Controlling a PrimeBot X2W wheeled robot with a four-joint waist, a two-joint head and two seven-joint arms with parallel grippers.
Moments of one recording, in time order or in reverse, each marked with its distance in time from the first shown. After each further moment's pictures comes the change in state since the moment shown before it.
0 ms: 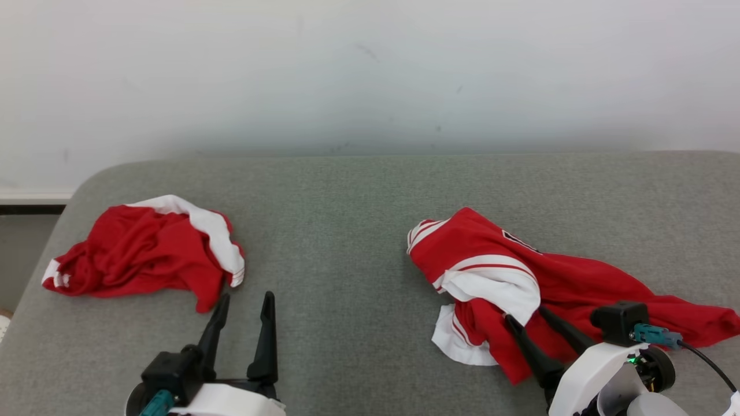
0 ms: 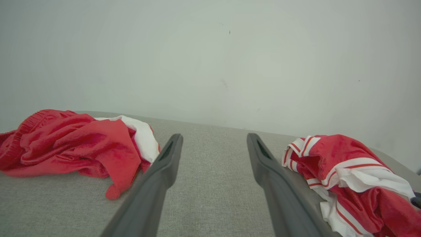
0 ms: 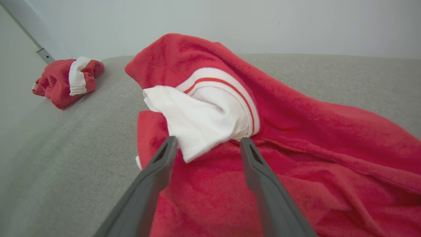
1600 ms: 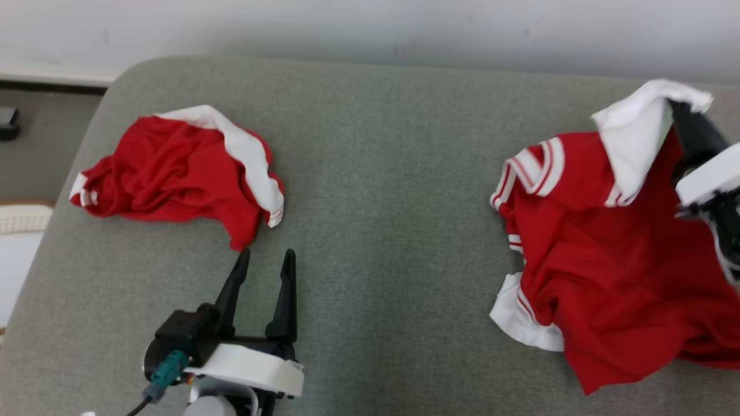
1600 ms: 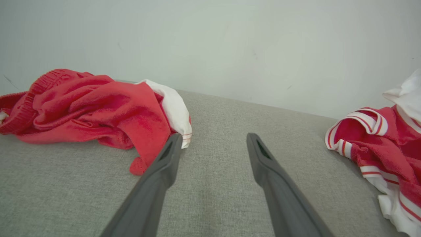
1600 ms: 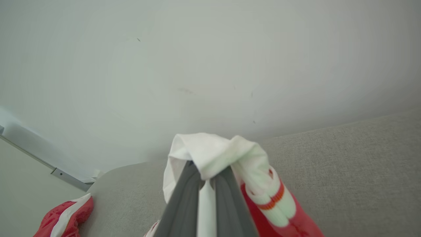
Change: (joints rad) left arm -0.112 0.000 -0.054 0.000 -0.025 0.000 0.000; right arm -0.514 -0.141 -0.070 0.203 0.486 0.000 -0.046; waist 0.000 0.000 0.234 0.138
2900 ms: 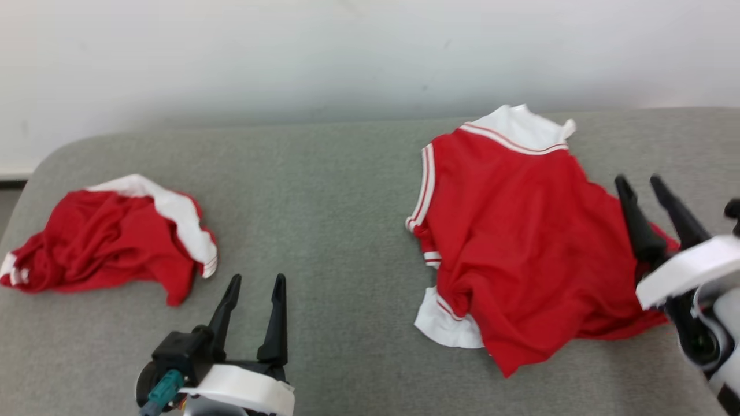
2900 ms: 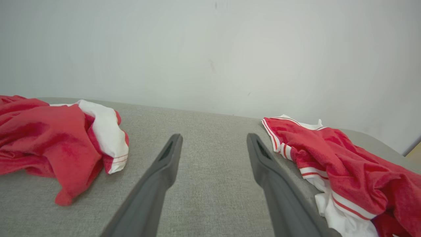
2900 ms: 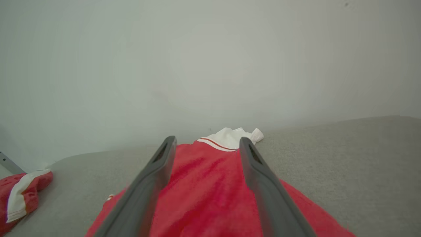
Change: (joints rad) left arm 0.043 0.000 0.022 0.030 0.018 -0.004 0.000; right arm 0.154 -0.054 0.221 -0.020 -0.068 0.000 -0.266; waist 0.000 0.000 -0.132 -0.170
